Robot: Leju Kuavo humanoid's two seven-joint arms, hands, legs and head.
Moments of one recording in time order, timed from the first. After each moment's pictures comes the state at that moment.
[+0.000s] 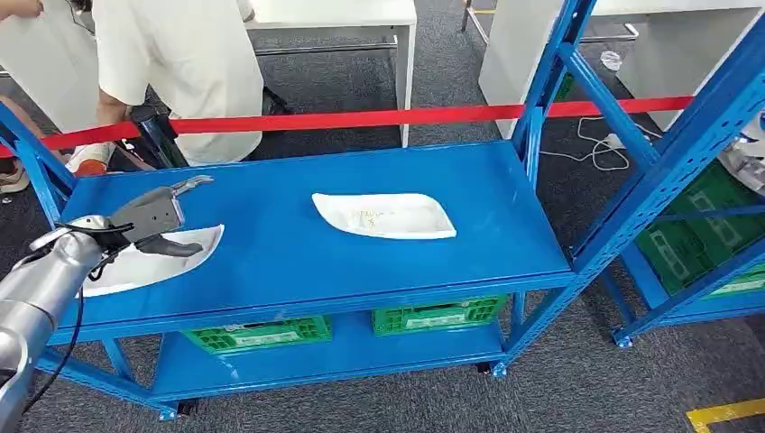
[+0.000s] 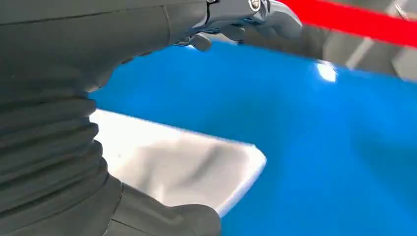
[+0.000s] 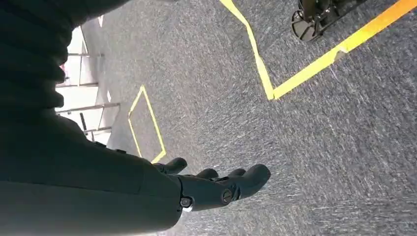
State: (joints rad) left arm -0.95 0.34 -0.52 -0.36 -0.49 -0.59 -0.55; right arm -0.06 0.11 -0.90 -0.17 0.77 -0.07 0.15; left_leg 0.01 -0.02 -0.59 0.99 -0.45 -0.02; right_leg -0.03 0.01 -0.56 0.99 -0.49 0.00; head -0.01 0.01
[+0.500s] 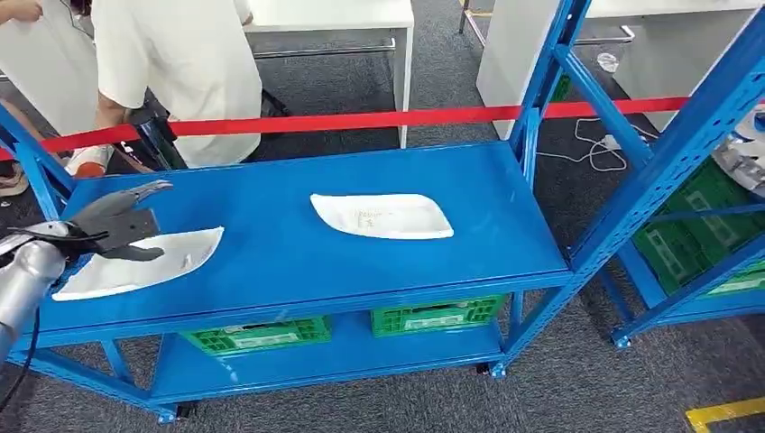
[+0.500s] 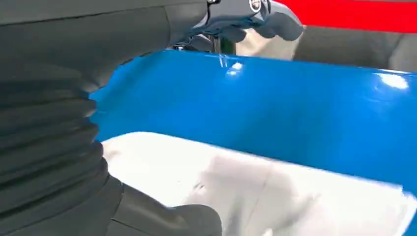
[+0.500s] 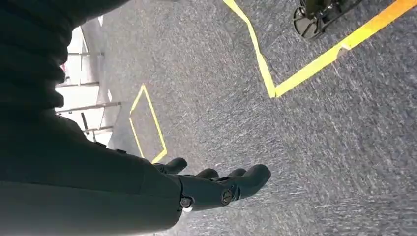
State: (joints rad) left arm -0.89 0.48 -0.50 -0.47 -0.58 -0.59 -0.50; right arm -0.06 0.12 -0.90 -0.17 0.78 -0.09 0.17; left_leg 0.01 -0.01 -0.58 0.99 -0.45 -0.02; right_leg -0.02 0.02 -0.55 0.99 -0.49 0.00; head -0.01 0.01
